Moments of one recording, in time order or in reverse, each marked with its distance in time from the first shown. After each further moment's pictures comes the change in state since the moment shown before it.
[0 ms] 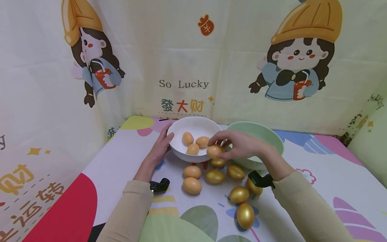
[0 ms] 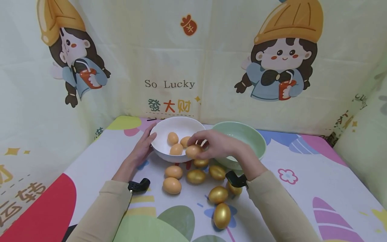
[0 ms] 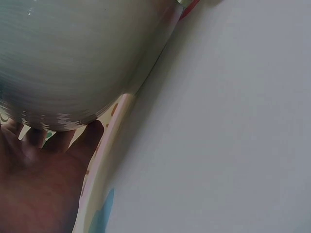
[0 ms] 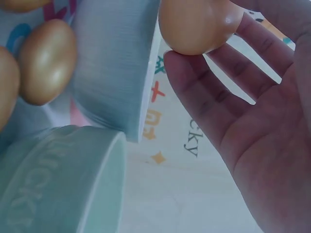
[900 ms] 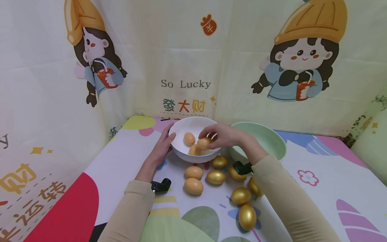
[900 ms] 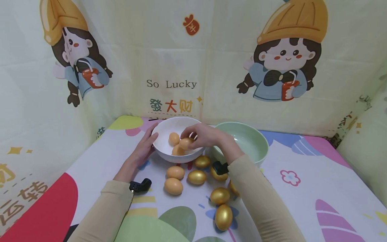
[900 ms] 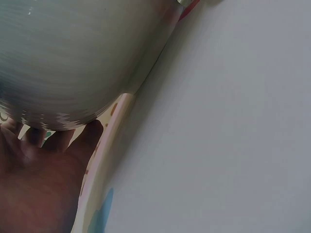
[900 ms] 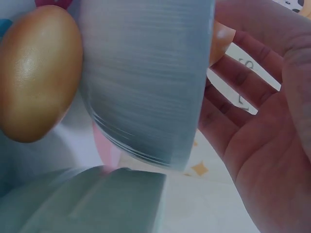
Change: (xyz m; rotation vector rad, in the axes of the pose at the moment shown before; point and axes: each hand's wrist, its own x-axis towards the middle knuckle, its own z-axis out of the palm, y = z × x) left_hand -0.001 0.002 0.001 0.003 0.014 0.002; right_hand 0.059 0.028 0.002 0.016 -0.036 0.112
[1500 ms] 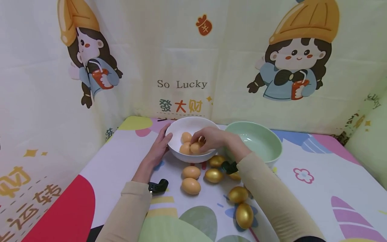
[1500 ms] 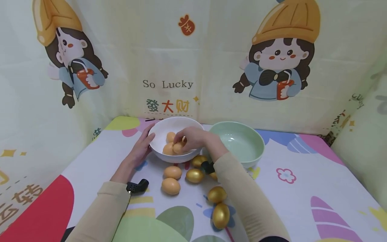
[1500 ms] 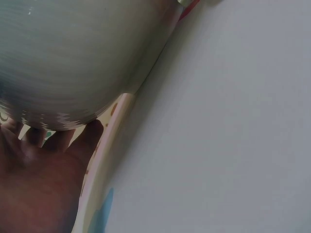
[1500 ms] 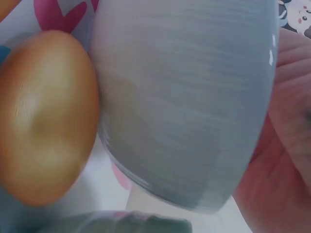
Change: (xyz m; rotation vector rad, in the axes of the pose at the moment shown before) left_hand 0.004 -0.003 -0.001 0.011 -0.006 -0.002; right_hand 0.027 0.003 0.017 -0.149 -0.099 0.087
